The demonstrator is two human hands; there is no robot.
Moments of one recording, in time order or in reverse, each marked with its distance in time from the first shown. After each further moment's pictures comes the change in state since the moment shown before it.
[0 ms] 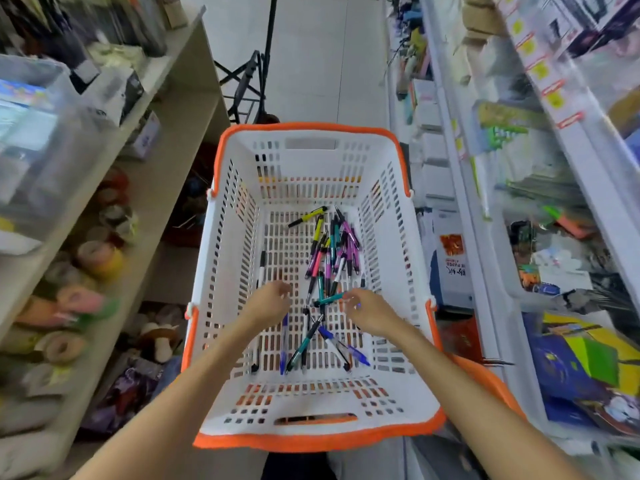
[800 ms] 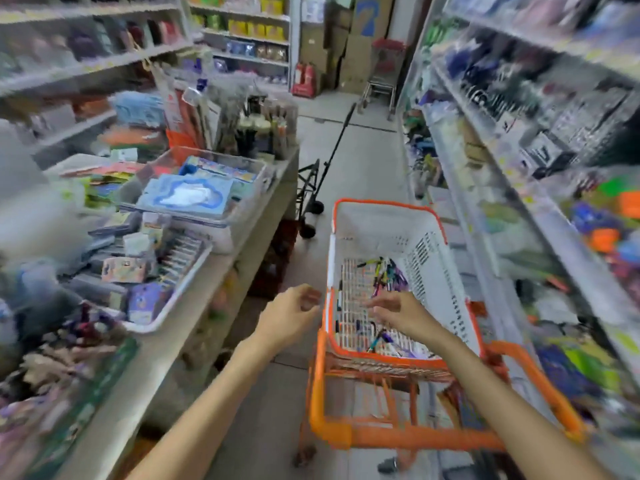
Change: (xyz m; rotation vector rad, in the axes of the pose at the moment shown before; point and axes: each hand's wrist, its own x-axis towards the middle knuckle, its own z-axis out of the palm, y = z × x) left_hand -0.293 -0.092 -0.130 -0.081 0.368 0.296; right_hand -0.229 -0.177 0.072 0.095 0.224 -0.302
